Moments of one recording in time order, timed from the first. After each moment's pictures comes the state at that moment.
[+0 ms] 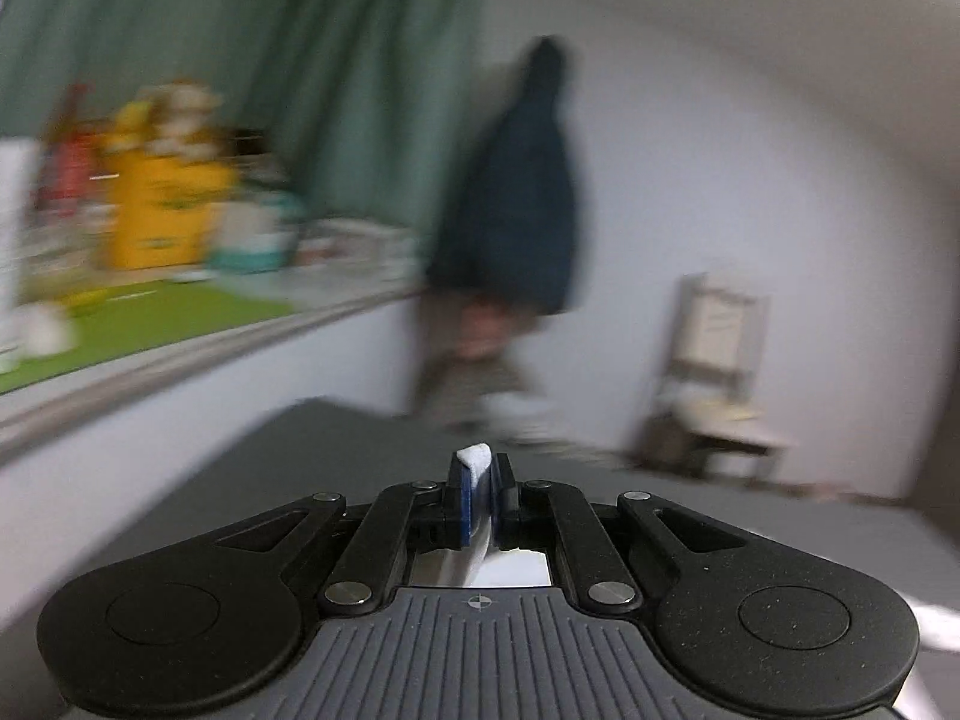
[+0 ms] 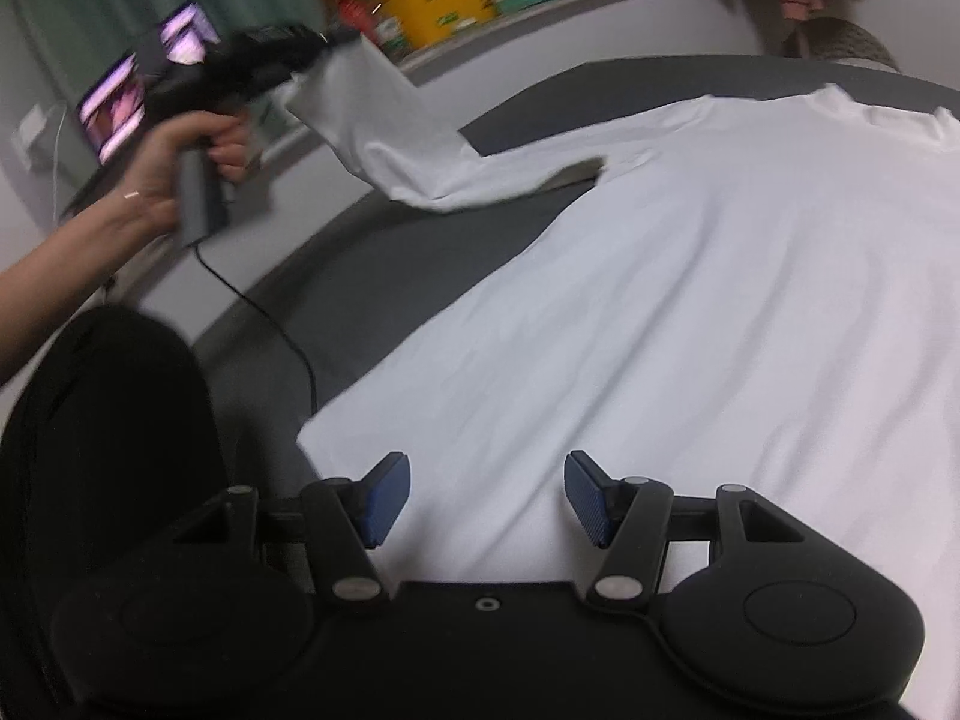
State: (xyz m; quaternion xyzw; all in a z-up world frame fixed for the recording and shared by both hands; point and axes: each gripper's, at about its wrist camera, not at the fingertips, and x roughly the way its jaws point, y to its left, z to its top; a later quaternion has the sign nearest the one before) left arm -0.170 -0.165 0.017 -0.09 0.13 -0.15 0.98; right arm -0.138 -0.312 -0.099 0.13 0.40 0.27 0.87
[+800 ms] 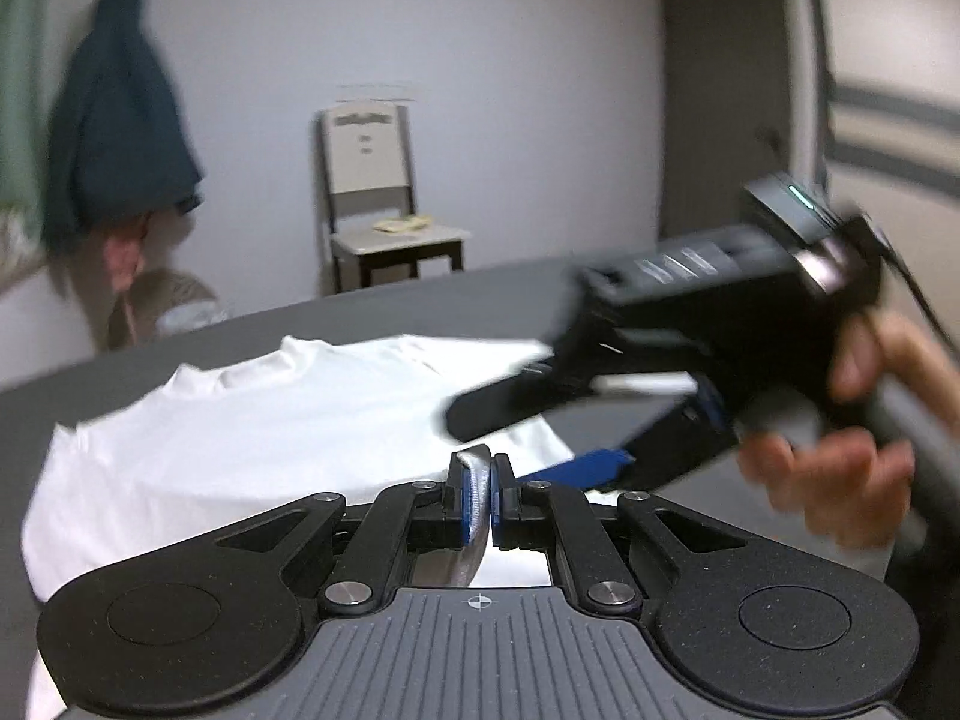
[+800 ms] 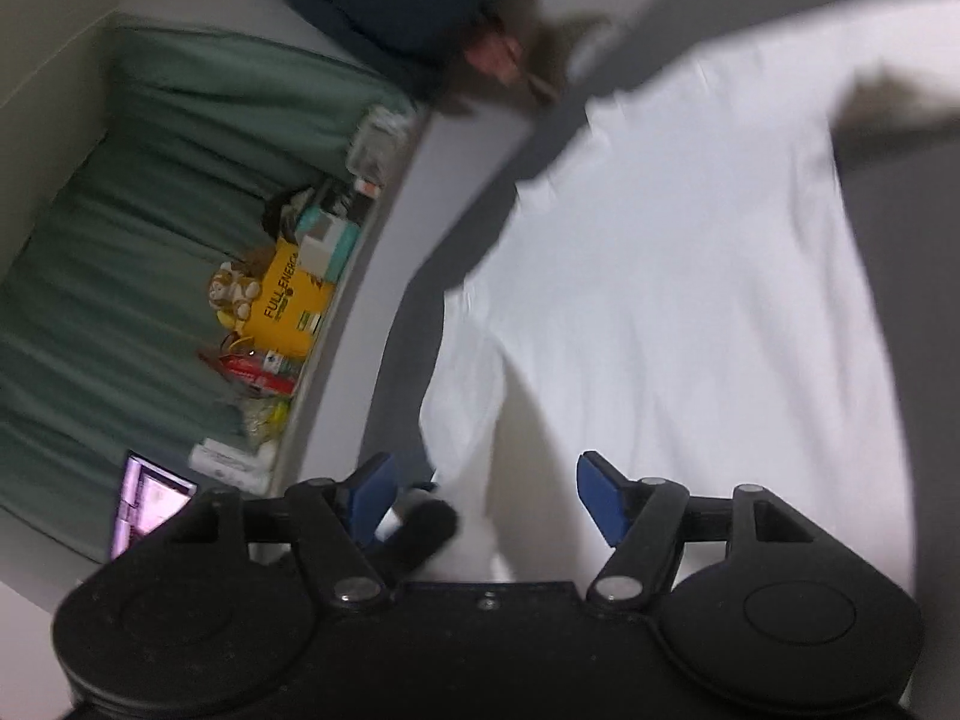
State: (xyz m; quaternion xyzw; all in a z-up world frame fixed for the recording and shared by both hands) left arm -0.334 -0.494 -0.065 0.13 0.20 -0.40 0.88; right arm -0.136 -0.505 -0.106 0.49 0.33 0.14 0.80
